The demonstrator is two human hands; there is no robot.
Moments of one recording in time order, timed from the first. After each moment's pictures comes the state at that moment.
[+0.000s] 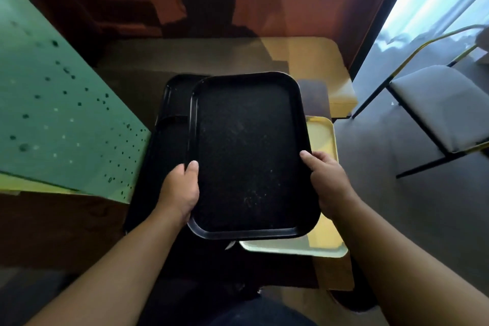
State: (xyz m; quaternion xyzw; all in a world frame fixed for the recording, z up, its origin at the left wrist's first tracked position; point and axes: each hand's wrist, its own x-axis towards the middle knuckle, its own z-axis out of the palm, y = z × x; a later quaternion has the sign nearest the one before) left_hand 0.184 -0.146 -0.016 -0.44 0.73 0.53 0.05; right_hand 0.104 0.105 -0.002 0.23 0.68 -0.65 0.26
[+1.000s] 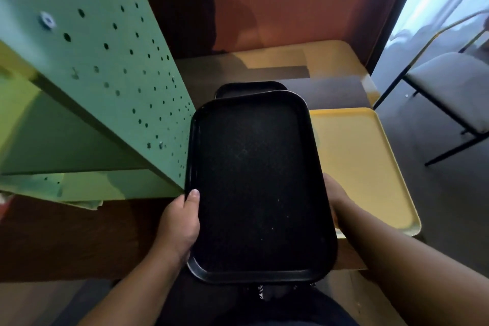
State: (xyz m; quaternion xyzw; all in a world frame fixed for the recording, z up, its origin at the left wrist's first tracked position) left_hand 0.290 -0.291 0.001 -0.40 0.75 0.53 0.05; right_hand 0.183 -0.016 -0.052 0.19 0.74 -0.57 0.30
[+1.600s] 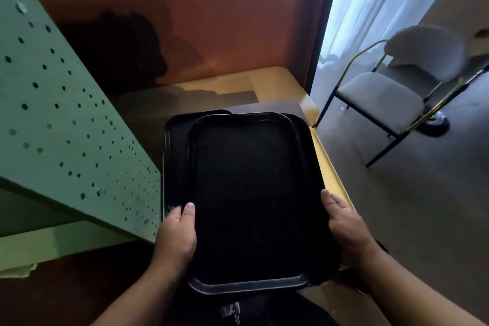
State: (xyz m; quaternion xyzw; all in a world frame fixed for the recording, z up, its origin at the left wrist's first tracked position) left_hand 0.248 -0.228 0.007 -0.30 0.78 0.54 0.08; right_hand 0.237 0.078 0.000 0.28 0.62 -0.72 0.12
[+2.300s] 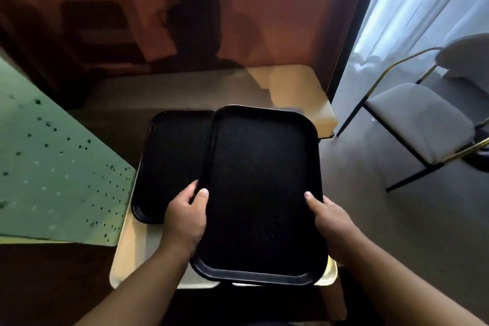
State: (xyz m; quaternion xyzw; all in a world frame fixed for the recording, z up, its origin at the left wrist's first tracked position) left_hand 0.168 -0.108 -0.001 -0.34 0.77 0.54 -0.01; right_hand 0.114 0.161 -0.020 0.26 0.64 -0.67 0.27
